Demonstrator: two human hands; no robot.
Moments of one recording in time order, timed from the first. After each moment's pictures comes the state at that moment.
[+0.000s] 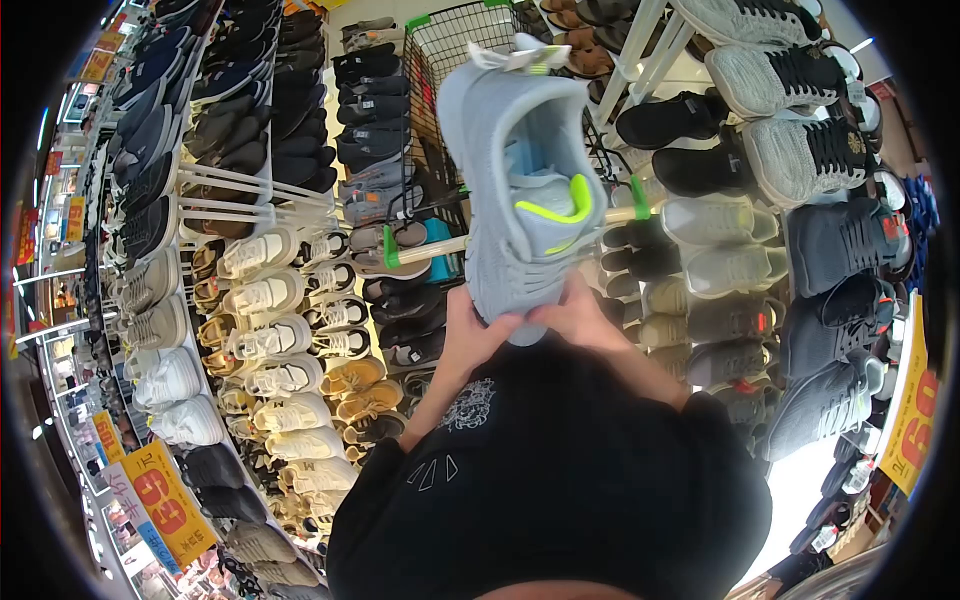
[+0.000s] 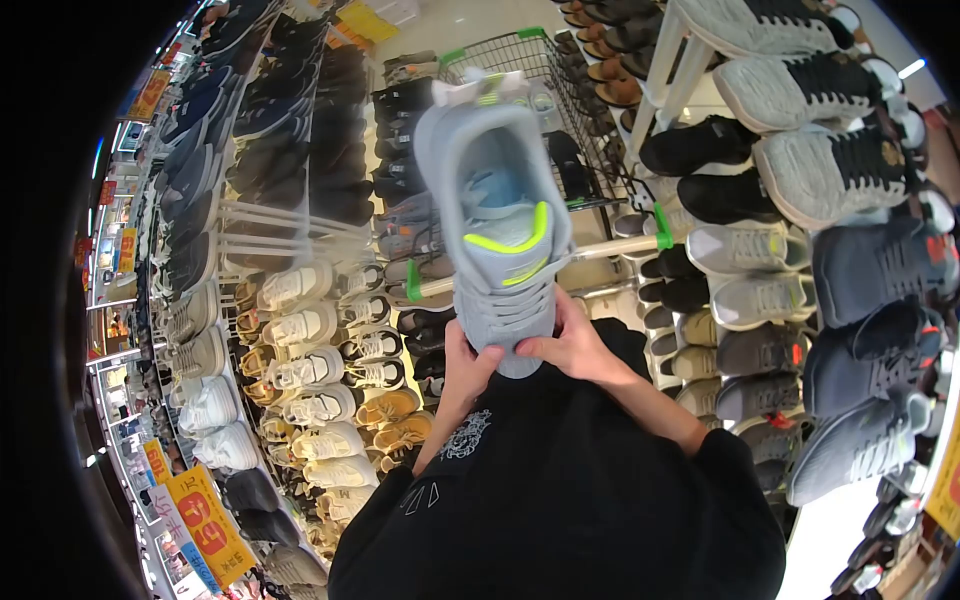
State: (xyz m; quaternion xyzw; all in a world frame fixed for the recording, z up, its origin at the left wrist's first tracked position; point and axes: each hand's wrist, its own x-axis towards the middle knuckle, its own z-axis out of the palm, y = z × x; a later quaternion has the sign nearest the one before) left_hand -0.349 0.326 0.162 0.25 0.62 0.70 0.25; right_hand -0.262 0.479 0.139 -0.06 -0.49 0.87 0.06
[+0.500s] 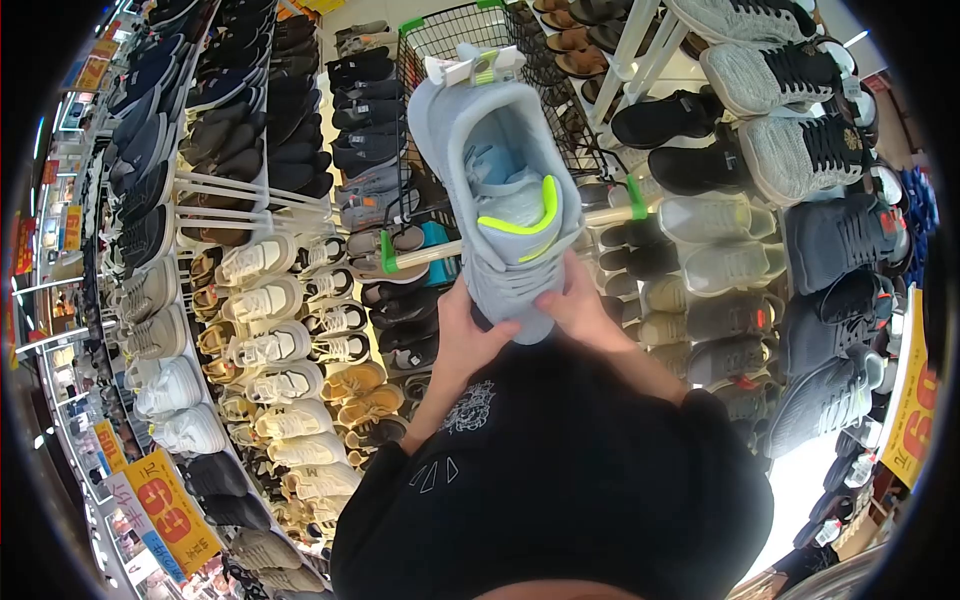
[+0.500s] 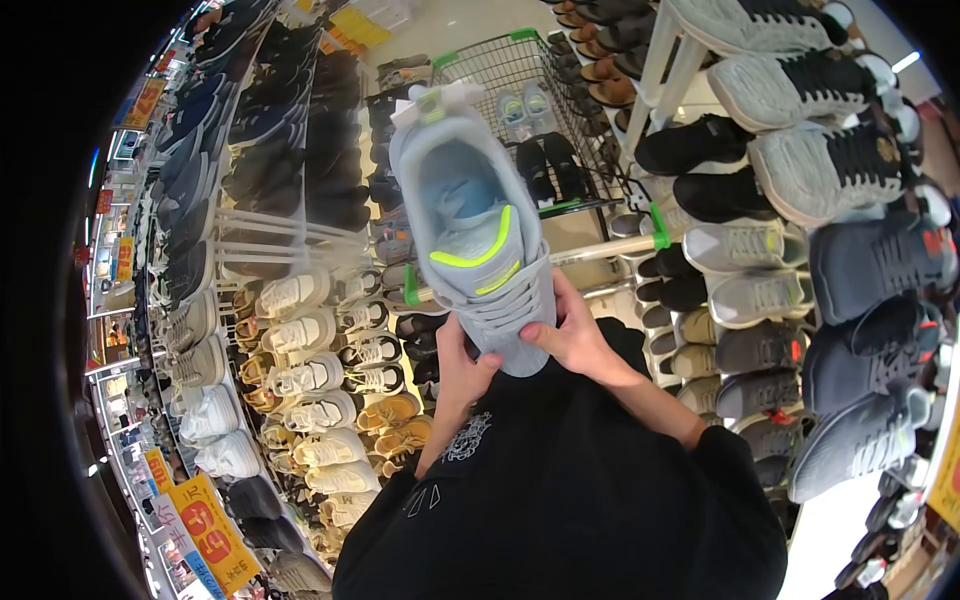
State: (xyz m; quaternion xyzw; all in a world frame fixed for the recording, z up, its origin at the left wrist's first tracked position) left_hand -0.363 0.333 0.169 0.32 0.67 0.65 0.17; right_hand -0.273 0.480 0.148 -0.07 -0.46 0.87 0.14
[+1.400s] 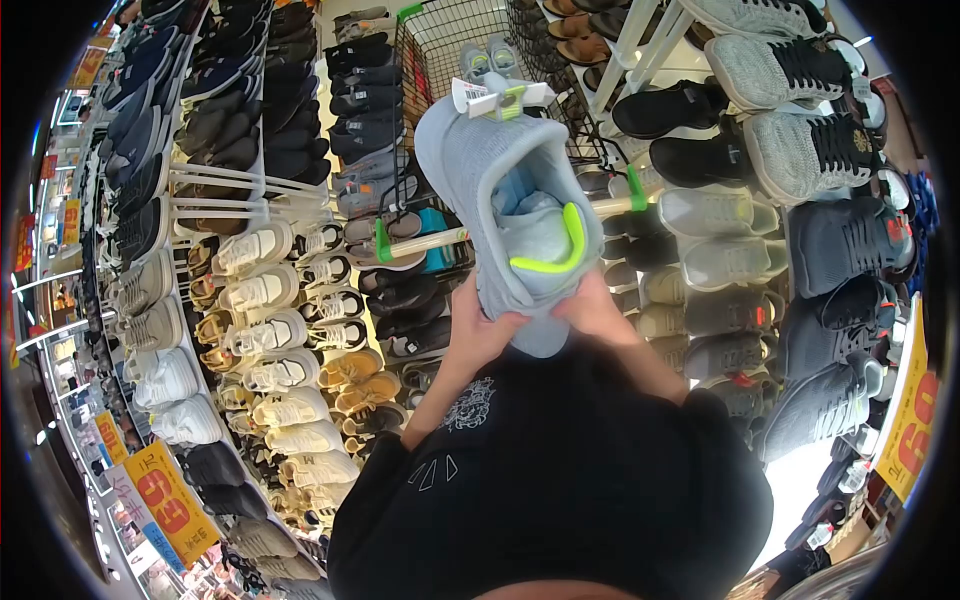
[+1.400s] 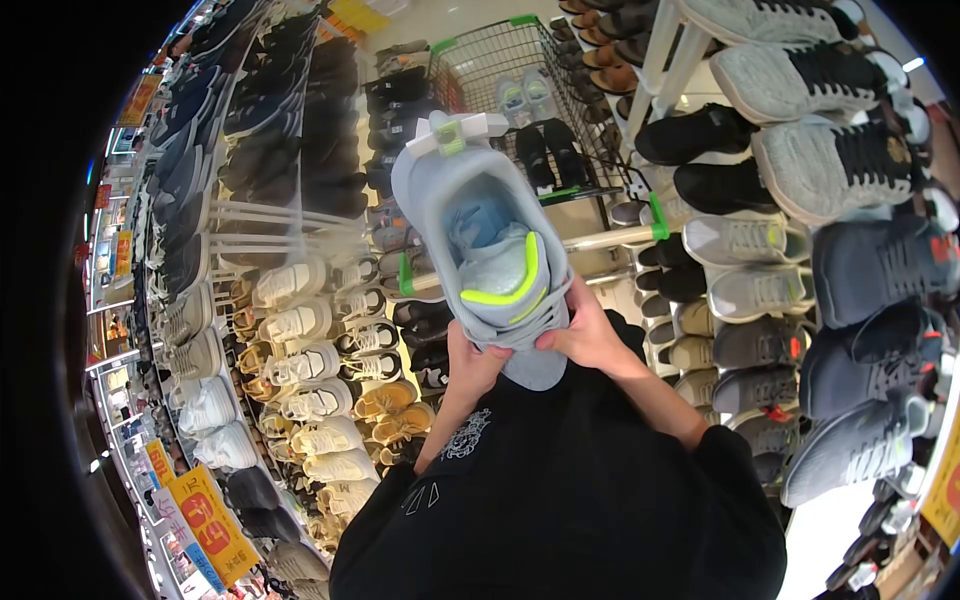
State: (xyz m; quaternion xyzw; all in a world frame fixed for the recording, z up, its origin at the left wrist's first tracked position) left_hand -0.349 0.340 0.154 0.28 0.66 0.64 0.26; right_hand -0.255 0.496 0.135 -0.09 -0.54 0.83 0.13
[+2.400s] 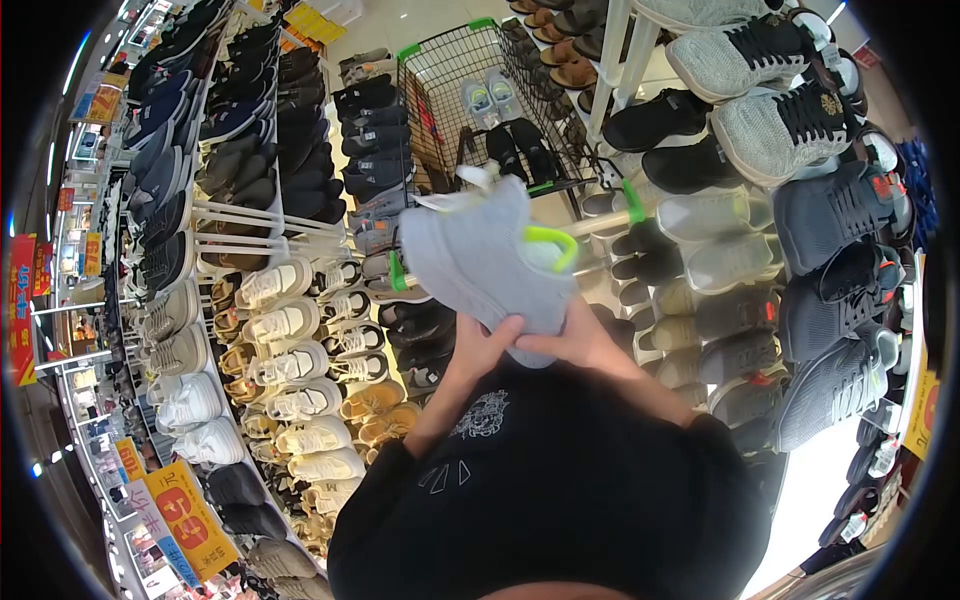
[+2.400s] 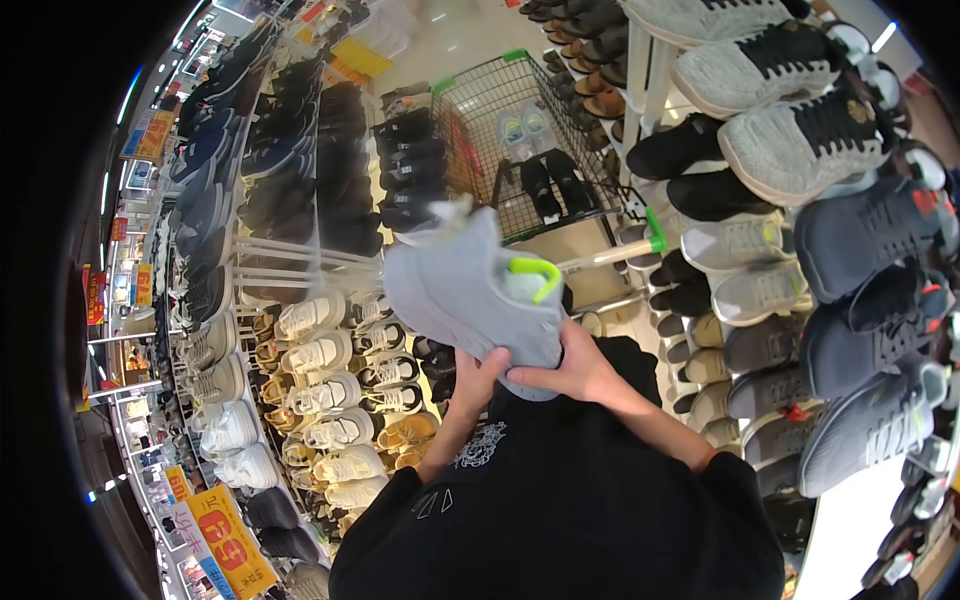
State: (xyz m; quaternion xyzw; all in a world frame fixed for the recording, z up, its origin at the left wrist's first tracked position) left_hand -0.350 0.329 0.151 0.20 0.60 0.70 0.33; right_hand -0.244 0.477 0.162 -0.12 -0.60 0.79 0.06
